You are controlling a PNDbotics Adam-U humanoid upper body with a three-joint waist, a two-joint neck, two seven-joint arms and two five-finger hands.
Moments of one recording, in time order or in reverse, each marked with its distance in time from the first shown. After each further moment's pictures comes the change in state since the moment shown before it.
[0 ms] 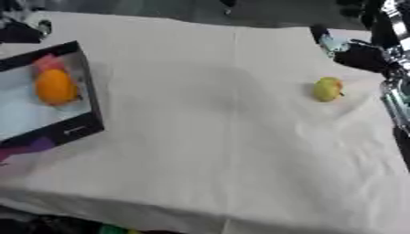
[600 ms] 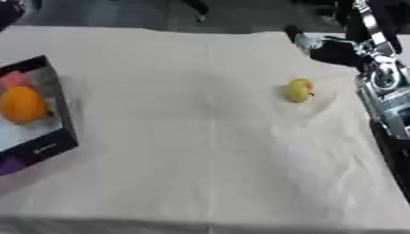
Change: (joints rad) left arm 0.077 -0.209 0.063 -0.249 0.205 -0.154 0.204; right arm -0.021 -0.019 -0.018 0.009 -0.014 0.058 0.013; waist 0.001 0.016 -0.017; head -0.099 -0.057
